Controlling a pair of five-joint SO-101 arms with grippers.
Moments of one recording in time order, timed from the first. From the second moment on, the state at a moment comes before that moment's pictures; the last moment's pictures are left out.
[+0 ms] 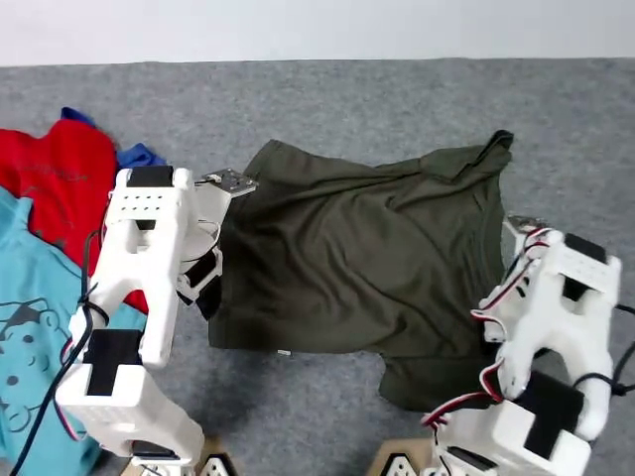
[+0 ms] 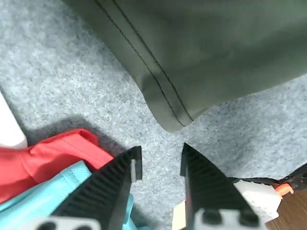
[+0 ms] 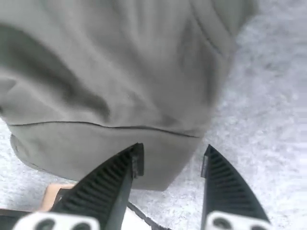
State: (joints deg) left arm -3.4 10.5 8.7 99.8 -26.8; right arm 26.6 -3.1 30.2 82.0 25.0
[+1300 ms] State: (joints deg) left arm 2.0 10.5 12.1 99.8 -26.7; right arm 23.4 -3.1 29.2 79.0 27.7
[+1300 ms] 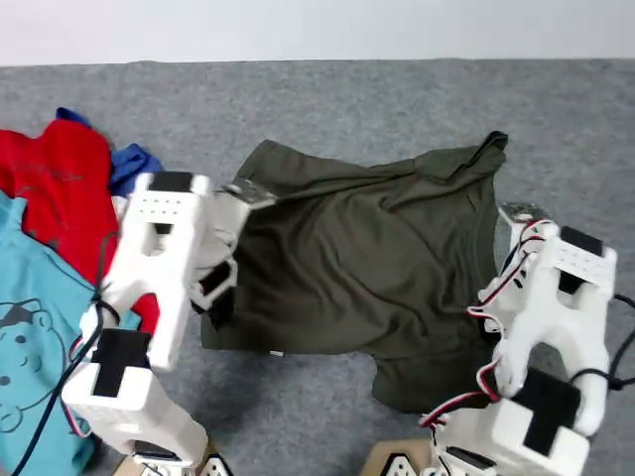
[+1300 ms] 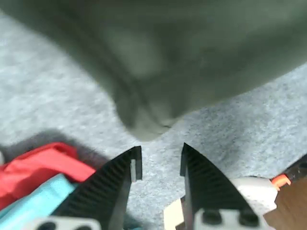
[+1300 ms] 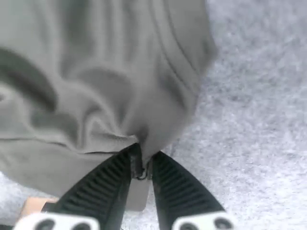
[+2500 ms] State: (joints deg) left arm 0.1 31.1 -13.6 98.8 -27.8; right arm 22.2 -4.8 29.2 86.8 27.8
